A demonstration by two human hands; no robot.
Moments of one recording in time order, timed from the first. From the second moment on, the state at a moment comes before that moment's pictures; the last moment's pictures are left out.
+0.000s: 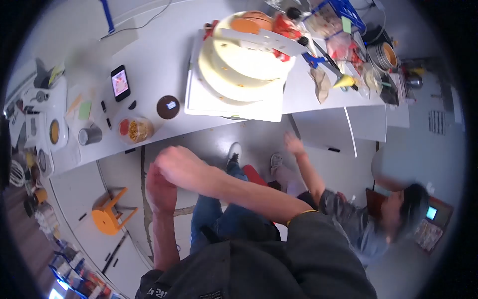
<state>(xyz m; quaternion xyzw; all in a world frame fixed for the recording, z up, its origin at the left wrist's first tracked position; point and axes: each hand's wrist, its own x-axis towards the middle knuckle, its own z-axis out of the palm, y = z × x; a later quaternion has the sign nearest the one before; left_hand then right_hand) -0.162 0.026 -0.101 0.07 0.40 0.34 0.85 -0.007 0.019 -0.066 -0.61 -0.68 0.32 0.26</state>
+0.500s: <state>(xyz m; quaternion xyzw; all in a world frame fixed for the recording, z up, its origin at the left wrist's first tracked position) 0.009 -0.019 -0.100 0.09 0.30 0.17 0.94 0.134 -0.121 -0.071 -0.73 -0.49 0.16 0.45</state>
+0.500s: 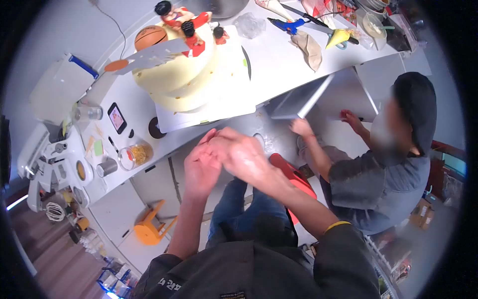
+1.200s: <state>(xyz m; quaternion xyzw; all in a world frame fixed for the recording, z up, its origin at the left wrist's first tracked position) 0.063 -0.035 -0.135 0.14 0.35 0.18 0.91 0.273 -0.059 -0.026 -0.63 -0.24 0.29 0.67</state>
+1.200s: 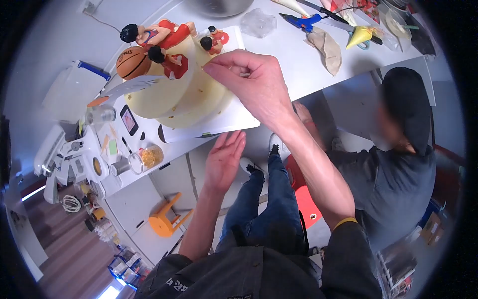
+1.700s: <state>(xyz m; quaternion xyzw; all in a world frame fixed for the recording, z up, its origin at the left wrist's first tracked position) 0.068 -0.034 -0.137 0.15 0.37 0.20 0.90 0.274 -0.047 -0.043 -0.64 -0.27 0.24 0.68</state>
